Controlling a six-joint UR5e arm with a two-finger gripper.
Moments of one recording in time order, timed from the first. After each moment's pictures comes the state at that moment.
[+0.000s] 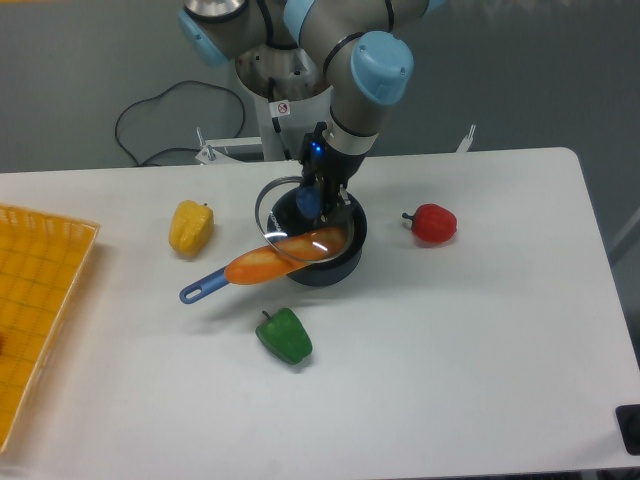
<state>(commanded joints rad) 2.64 -1.56 -2.03 -1.23 1.26 1.80</state>
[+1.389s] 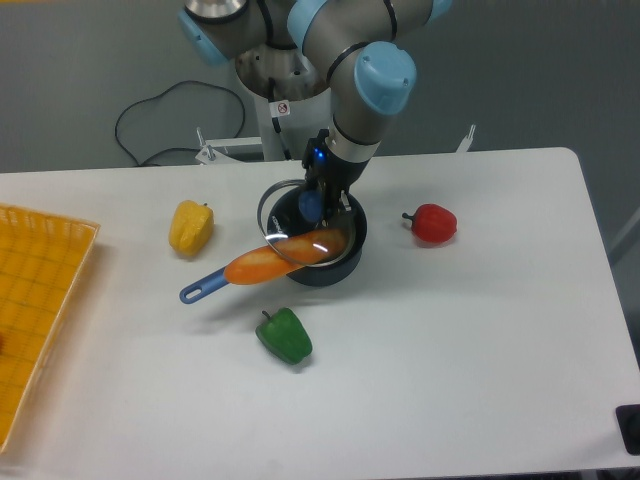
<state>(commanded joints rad) 2.64 -1.59 -2.02 -1.23 1.27 1.85</state>
